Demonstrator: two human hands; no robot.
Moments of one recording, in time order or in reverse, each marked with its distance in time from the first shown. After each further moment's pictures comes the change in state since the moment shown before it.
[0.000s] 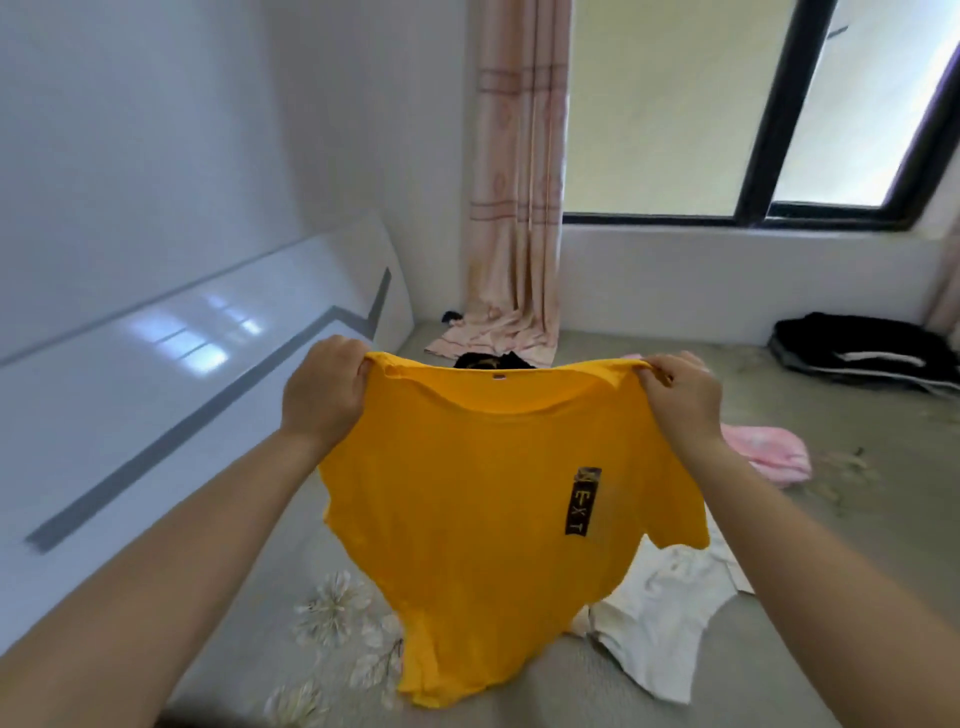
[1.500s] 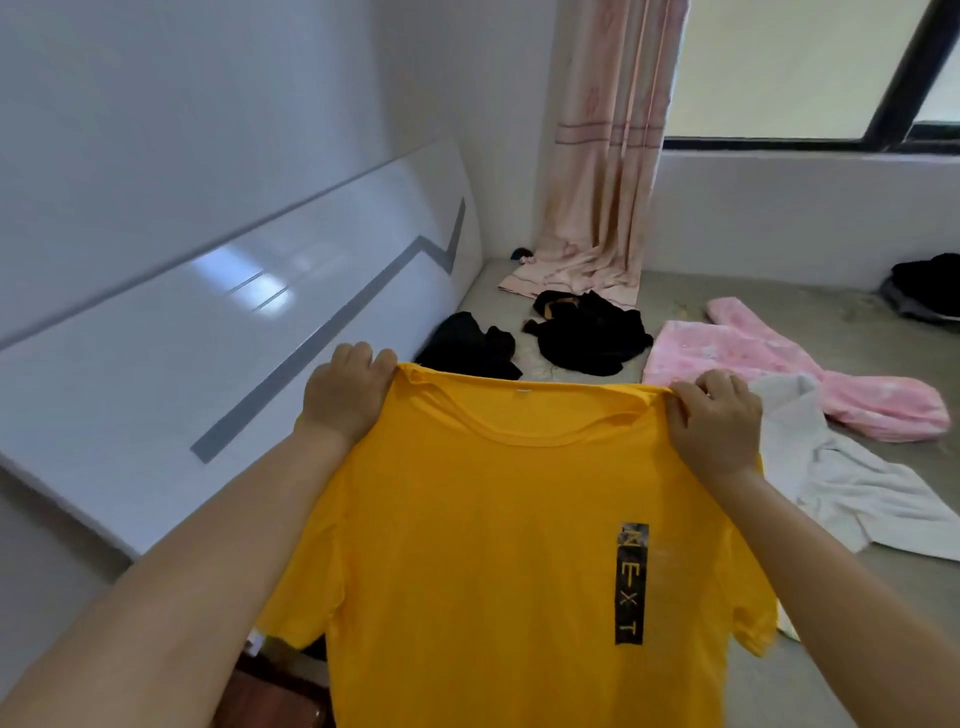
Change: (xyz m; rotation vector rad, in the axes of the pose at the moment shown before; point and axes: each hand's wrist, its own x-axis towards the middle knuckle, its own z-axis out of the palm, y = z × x) left_hand -0.097 -0.173 -0.044 0.352 -0.348 0.078; right_hand -0.120 -0.072 0.146 -0.354 0.162 -0.394
